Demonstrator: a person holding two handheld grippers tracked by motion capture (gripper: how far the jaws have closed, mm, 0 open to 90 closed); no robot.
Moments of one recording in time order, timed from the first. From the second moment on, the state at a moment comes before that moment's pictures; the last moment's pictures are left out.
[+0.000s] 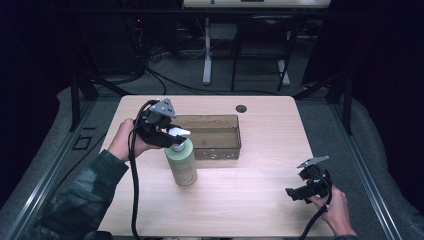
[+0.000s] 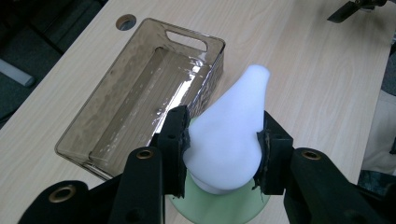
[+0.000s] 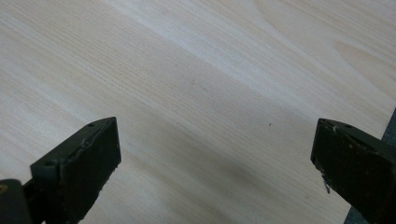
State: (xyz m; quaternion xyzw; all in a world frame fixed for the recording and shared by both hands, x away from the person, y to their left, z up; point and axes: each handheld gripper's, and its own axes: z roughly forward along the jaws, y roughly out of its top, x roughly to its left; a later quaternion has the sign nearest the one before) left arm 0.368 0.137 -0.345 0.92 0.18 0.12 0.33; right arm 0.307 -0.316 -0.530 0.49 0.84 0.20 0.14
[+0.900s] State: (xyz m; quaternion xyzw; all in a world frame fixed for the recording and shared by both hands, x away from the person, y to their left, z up) left arm 0.365 0.140 -0.328 0.92 0.19 0.13 0.32; right arm 0.307 -0.316 -0.530 0.49 0.84 0.20 0.14
